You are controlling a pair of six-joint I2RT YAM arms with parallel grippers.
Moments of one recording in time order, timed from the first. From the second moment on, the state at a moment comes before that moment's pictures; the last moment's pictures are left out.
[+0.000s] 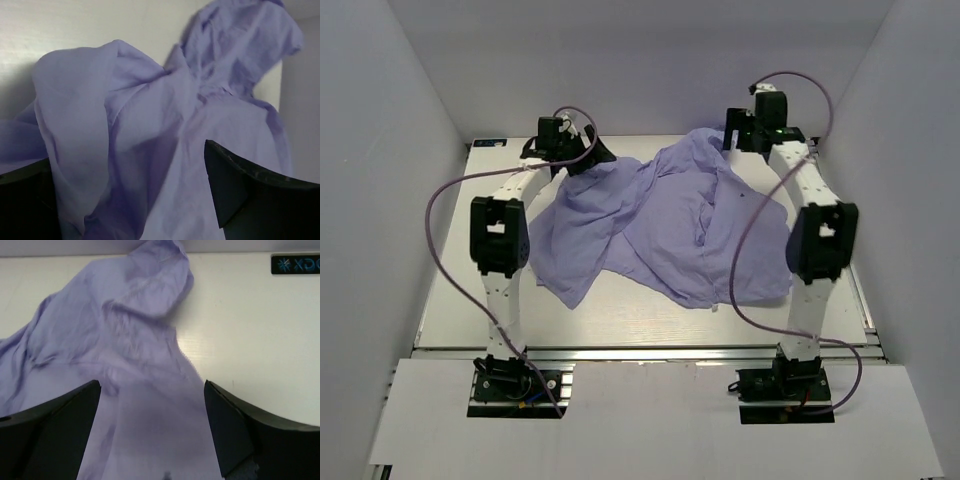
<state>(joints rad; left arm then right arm) -0.15 2.32 1.94 -0.24 0.46 -0.59 0.15 2.20 2.05 -0.44 0.01 0.09</state>
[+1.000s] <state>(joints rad) -0.16 0.97 0.71 -0.49 0.28 -0.61 -0.34 1.01 0.57 -0.50 -0.10 0.49</state>
